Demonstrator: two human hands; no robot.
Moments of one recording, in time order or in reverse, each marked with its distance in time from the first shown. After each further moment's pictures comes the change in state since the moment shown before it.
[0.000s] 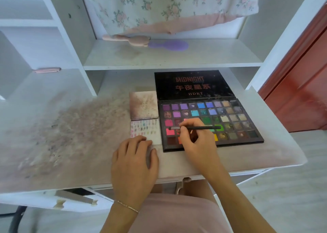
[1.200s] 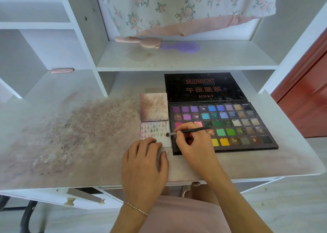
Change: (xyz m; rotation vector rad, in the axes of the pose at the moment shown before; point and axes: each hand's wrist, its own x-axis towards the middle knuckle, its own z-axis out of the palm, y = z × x) left_hand 0.001 0.000 -0.001 0.000 -0.053 -0.002; right_hand 0.007 -0.004 0.021 -0.135 -0.116 0.059
